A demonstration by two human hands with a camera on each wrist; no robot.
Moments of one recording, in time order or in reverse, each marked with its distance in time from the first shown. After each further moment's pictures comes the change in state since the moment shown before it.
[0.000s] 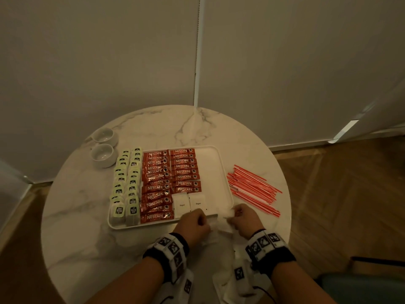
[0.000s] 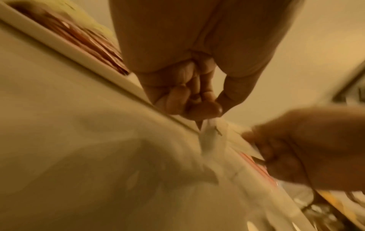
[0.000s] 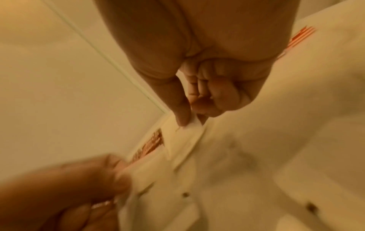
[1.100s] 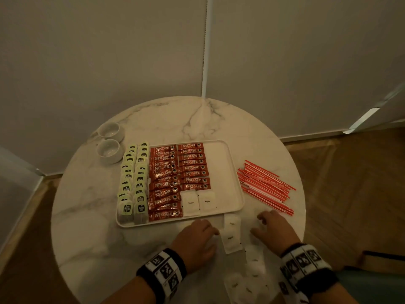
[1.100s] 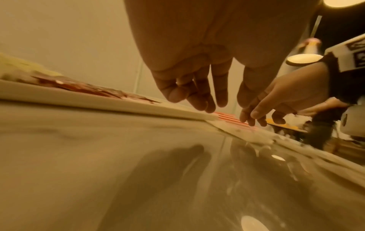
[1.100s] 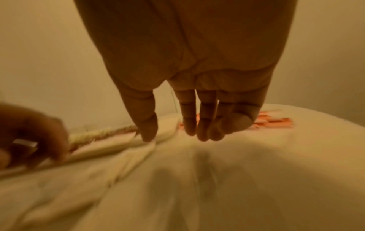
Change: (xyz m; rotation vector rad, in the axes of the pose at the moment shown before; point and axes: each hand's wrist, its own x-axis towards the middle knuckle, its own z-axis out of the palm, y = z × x) left_hand -0.032 -0.026 -0.006 0.502 -0.082 0.459; right_hand -0.014 0.031 -0.033 -0.603 -0.007 -0.130
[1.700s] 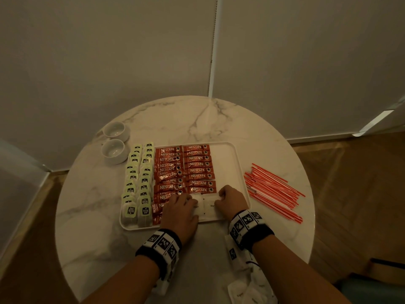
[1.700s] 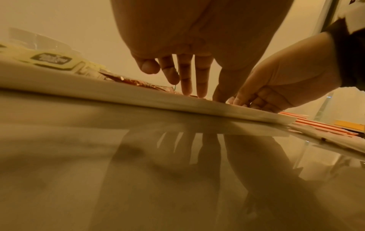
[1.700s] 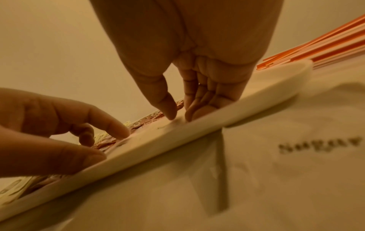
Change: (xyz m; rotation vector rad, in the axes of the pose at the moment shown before) left_hand 0.036 -0.057 -0.022 0.167 0.220 -0.377; right_hand 0.083 -0.119 0.025 0.246 0.040 -0.026
